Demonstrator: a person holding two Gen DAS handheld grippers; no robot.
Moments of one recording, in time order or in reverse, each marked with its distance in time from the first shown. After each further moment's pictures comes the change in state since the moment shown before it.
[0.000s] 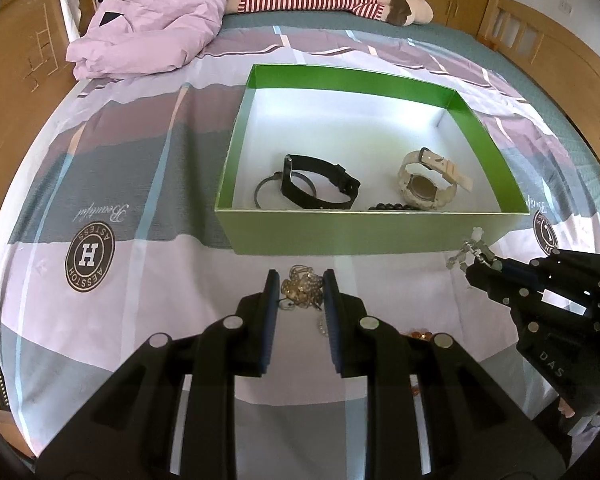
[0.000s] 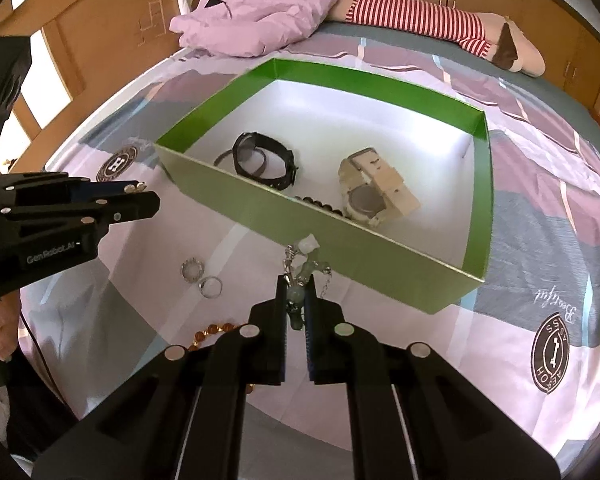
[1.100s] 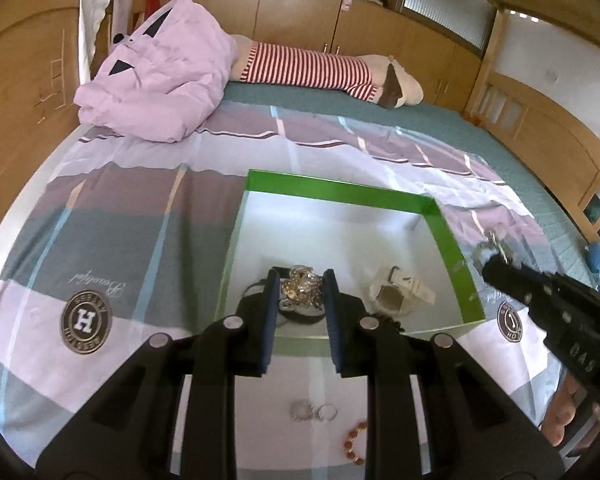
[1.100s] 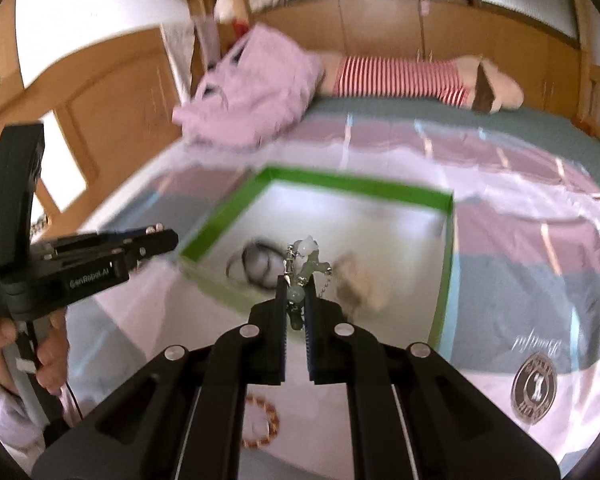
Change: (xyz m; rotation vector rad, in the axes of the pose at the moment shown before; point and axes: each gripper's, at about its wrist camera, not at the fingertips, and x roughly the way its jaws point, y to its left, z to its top) left arm -0.033 0.006 0.043 -0.086 -0.258 -0.094; right arm -0.064 -0.018 0.038 0.105 -0.316 0.034
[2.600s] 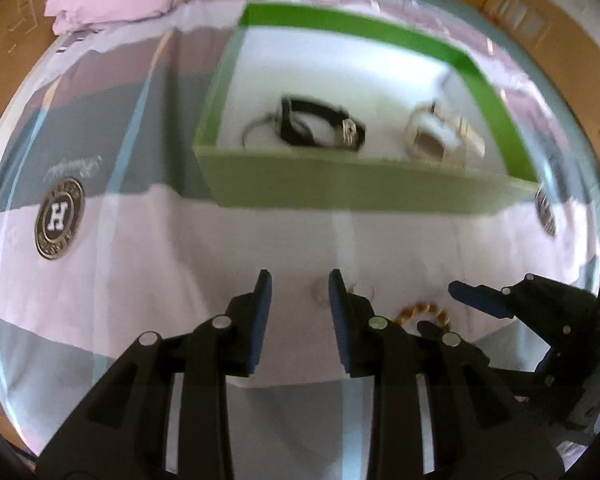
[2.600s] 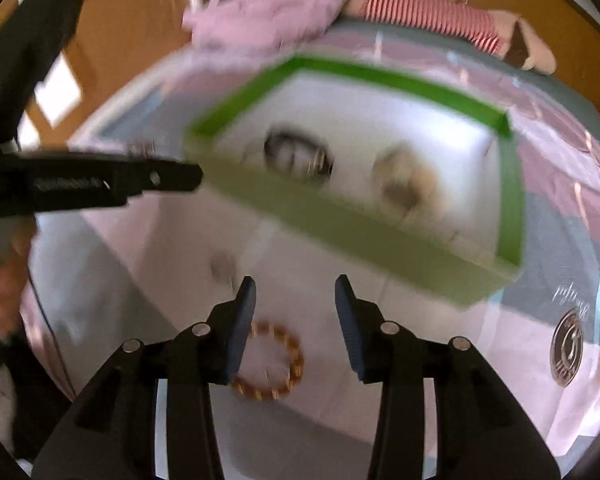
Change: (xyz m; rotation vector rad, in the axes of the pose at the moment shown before) left arm 0.049 0.005 -0.070 0.045 0.453 0.039; right arm 0.070 0.035 -0.085 -0.118 0.423 -0.008
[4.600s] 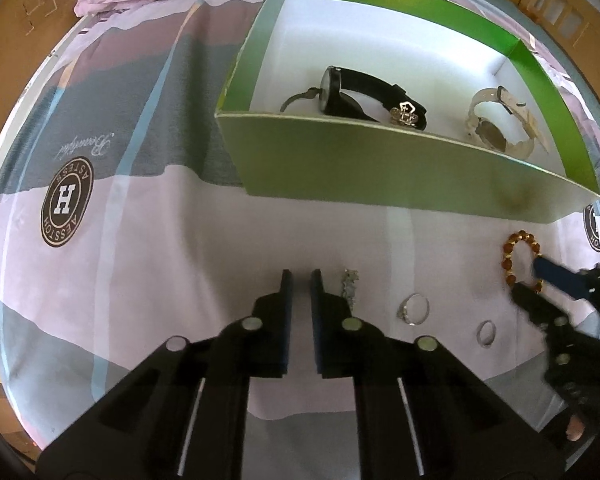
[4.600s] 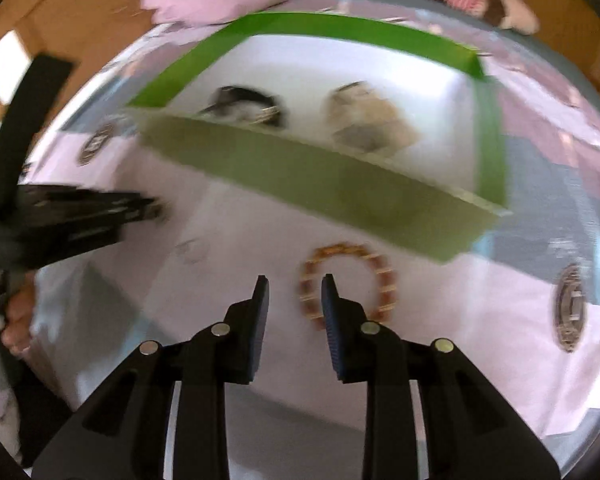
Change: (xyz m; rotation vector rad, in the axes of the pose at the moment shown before) left arm 0.034 0.018 0.010 -0.066 0.026 0.119; right arm 0.001 -0.038 -0.002 0.114 0.027 -0.079
